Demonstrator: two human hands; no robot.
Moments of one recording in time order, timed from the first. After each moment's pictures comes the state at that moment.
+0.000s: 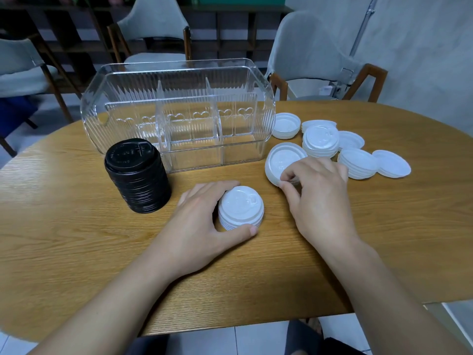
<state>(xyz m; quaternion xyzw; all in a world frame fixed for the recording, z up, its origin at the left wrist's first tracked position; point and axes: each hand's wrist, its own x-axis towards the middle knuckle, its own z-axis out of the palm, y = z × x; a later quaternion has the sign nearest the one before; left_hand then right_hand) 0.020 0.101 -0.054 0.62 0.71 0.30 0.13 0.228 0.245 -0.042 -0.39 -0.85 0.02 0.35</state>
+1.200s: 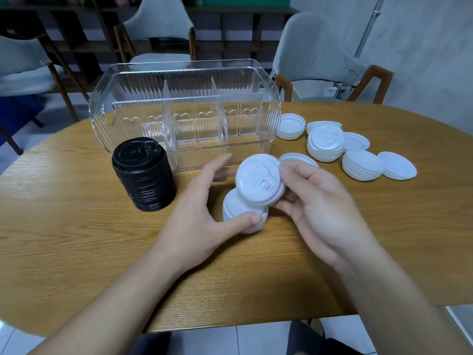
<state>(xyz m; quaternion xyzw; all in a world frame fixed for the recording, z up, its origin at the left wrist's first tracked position) 0.022 0.098 -0.044 0.57 0.66 0.45 0.17 0.215 0.212 -0.014 -0.30 -0.52 0.71 0.37</state>
